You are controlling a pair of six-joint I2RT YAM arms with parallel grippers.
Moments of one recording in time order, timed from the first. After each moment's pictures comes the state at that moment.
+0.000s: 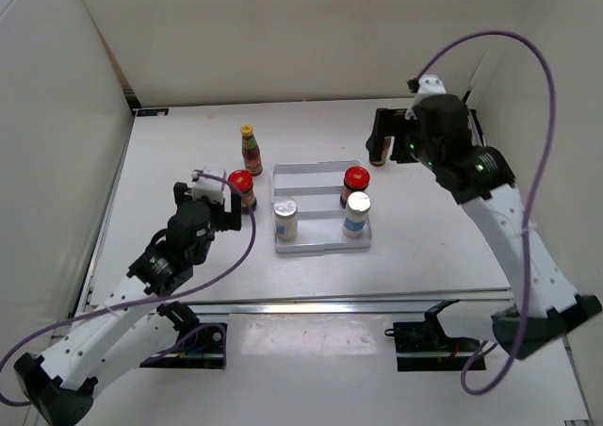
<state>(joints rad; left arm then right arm) -0.69 0.65 0.65 -0.27 -0.60 -0.04 0.49 1.32 1.61 -0.83 0.13 0.26</state>
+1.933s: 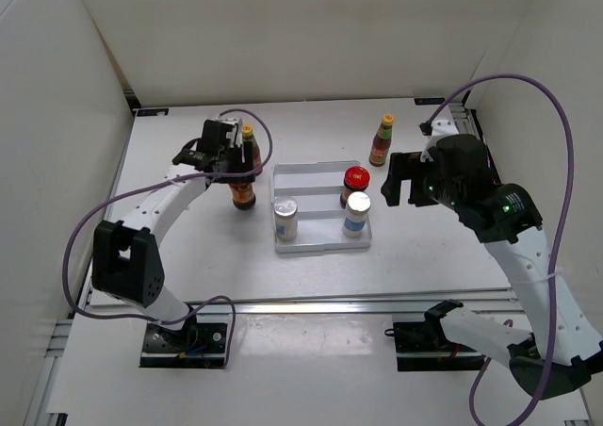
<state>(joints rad) -0.31 1.56 1.23 -0.51 -0.03 -0.24 0.49 1.01 1.39 -1.01 0.07 0.25</state>
